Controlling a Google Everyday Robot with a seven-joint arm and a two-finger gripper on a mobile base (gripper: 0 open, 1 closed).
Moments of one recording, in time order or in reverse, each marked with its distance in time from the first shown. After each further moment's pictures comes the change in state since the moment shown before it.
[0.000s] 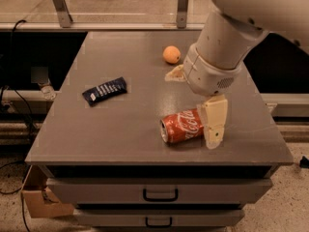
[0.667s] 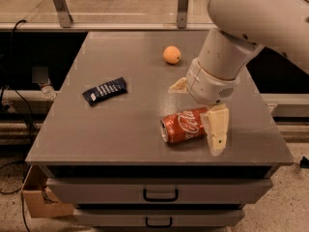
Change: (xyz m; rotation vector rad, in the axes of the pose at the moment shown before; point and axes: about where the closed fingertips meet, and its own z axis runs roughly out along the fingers) arm 0.018 0.011 0.029 -0.076 -0.026 0.002
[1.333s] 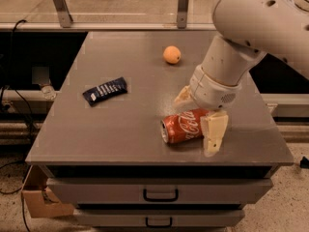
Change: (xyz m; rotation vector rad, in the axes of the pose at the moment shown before) arm 0.006 0.007 0.015 -0.036 -0.045 0.033
